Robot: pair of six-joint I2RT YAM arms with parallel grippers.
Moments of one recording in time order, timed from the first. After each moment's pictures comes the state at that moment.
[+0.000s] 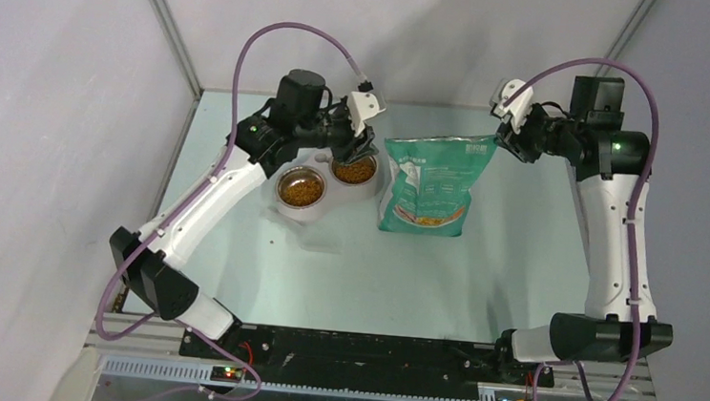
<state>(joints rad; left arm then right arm) -0.57 1.51 1.63 -0.57 0.49 0.46 0.03 1.42 1.81 -1.08 -0.61 -0.98</state>
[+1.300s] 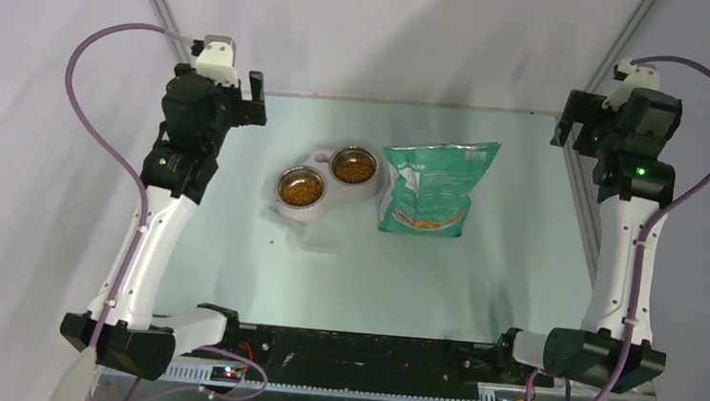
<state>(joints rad) -0.18 1.17 1.41 -0.37 -0.19 0.05 -0.23 1.30 1.60 -0.71 -0.08 0.00</state>
